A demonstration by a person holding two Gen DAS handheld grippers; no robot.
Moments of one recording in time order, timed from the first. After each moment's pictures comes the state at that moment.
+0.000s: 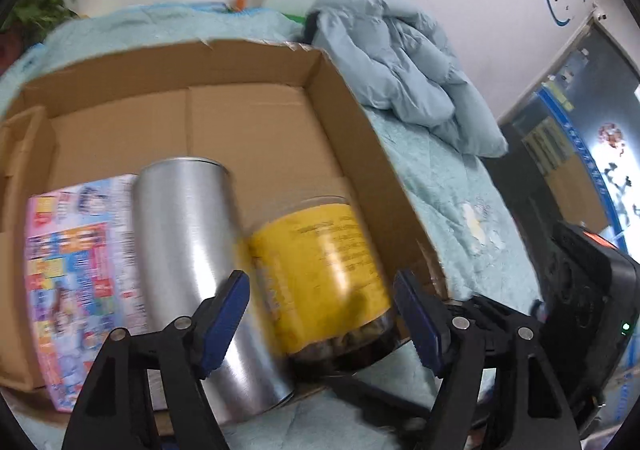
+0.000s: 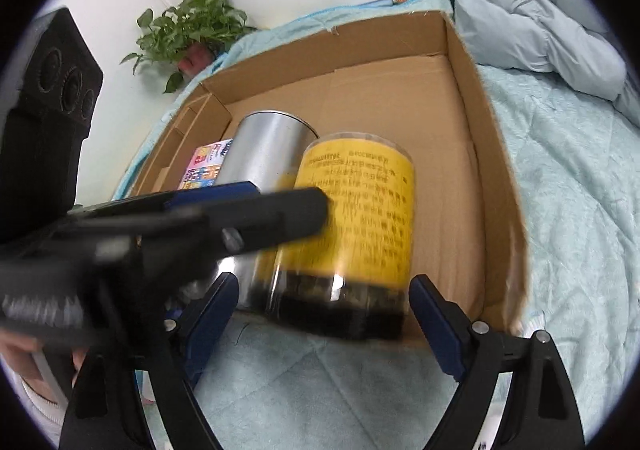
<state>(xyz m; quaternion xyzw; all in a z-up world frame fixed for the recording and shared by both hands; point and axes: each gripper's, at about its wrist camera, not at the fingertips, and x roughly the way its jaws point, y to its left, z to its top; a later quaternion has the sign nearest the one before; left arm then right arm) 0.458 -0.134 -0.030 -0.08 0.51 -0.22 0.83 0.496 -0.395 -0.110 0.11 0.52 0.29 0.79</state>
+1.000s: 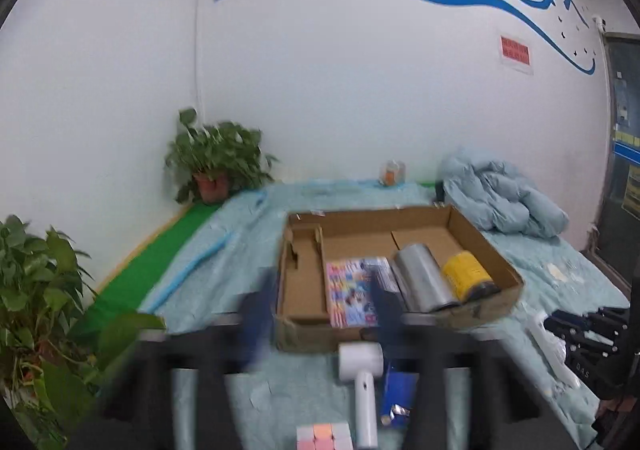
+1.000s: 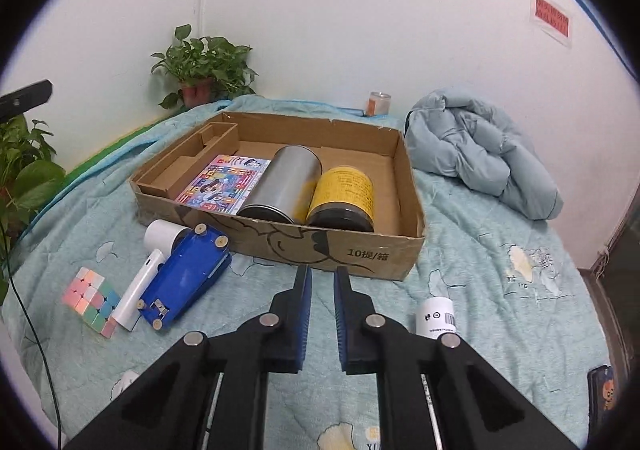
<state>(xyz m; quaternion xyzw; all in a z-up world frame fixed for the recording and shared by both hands) 0.133 0.053 0.105 0.01 0.23 0.01 0.97 0.304 -0.392 -0.039 -0.05 0.33 0.18 0.92</state>
